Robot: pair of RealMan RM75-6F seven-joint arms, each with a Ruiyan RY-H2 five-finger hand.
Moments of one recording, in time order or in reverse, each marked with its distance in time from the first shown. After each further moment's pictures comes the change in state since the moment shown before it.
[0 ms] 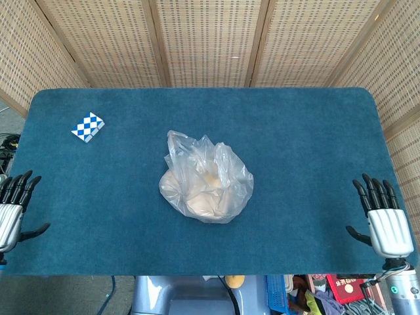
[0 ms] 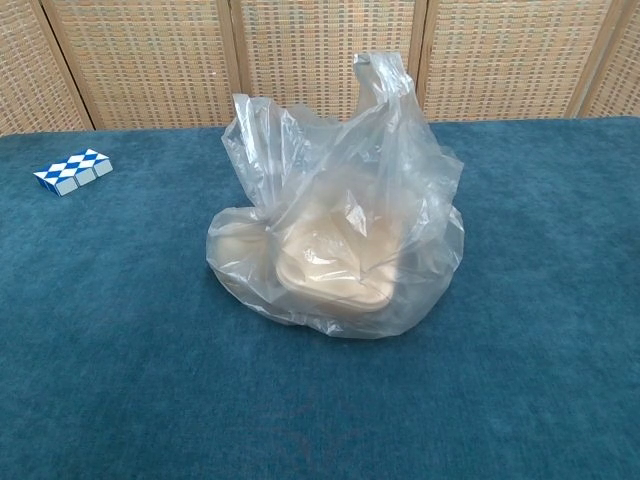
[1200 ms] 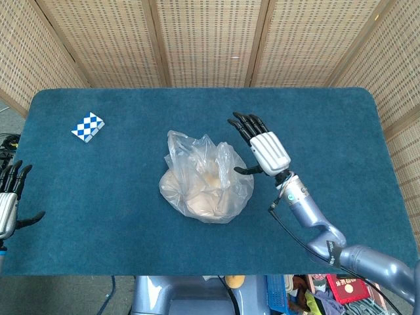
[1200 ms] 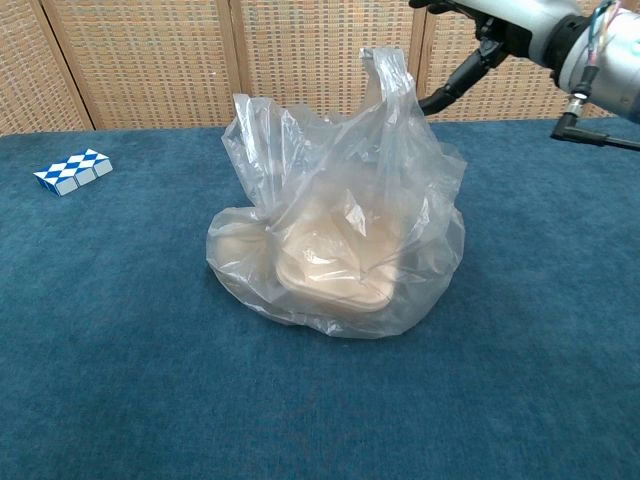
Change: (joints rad) left arm -0.031 -0.032 -0.072 0.024 -0.135 -0.049 0.048; right arm 0.655 -0.348 0.269 0.223 0.136 -0.485 0.302
